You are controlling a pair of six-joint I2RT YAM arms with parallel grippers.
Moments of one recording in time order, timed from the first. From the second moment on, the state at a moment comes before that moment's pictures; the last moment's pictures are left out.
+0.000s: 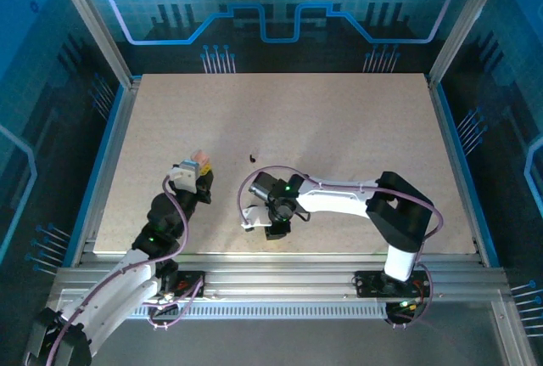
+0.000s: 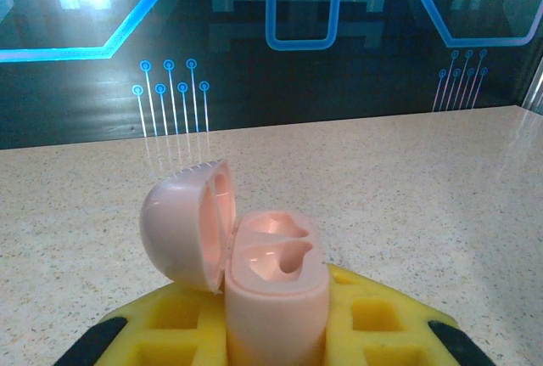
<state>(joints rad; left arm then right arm) -0.42 0.58 0.13 0.41 -0.21 -0.05 1.03 1.80 1.13 -0.65 -0.20 -0.67</state>
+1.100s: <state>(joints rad) -0.42 0.58 0.12 0.41 -0.18 -0.04 1.01 1.84 1.14 -0.63 -0.17 -0.60</state>
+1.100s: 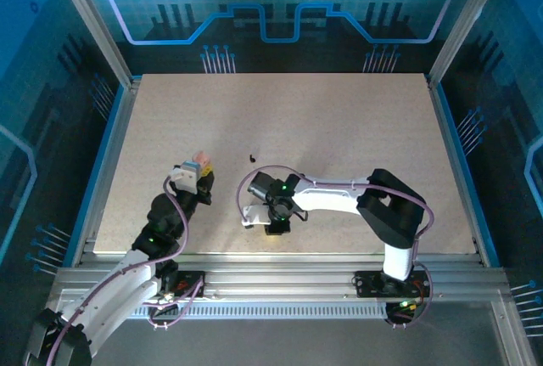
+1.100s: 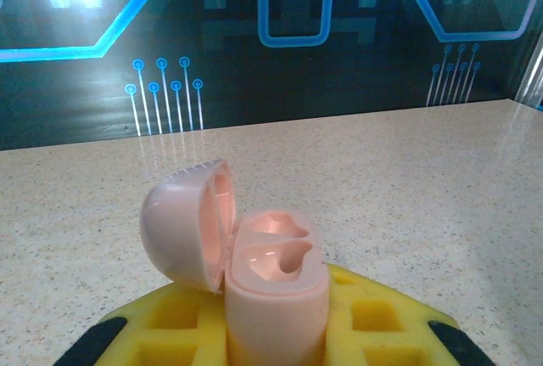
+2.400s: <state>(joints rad) -0.42 1.26 0.22 1.13 0.42 -0.01 0.69 1.46 0.91 0.43 -0.59 0.28</state>
